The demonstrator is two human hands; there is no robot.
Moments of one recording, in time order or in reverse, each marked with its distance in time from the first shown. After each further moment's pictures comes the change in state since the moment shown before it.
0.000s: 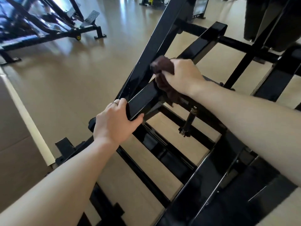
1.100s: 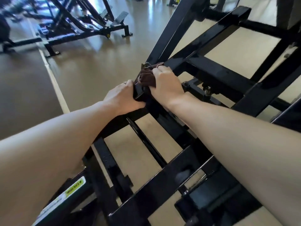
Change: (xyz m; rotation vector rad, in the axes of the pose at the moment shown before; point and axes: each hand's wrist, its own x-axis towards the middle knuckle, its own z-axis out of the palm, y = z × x) left_hand -0.011 -0.013 -0.033 -0.004 -0.385 -0.106; right_hand -0.080 -0.059 0.076 0.033 0.081 -0.231
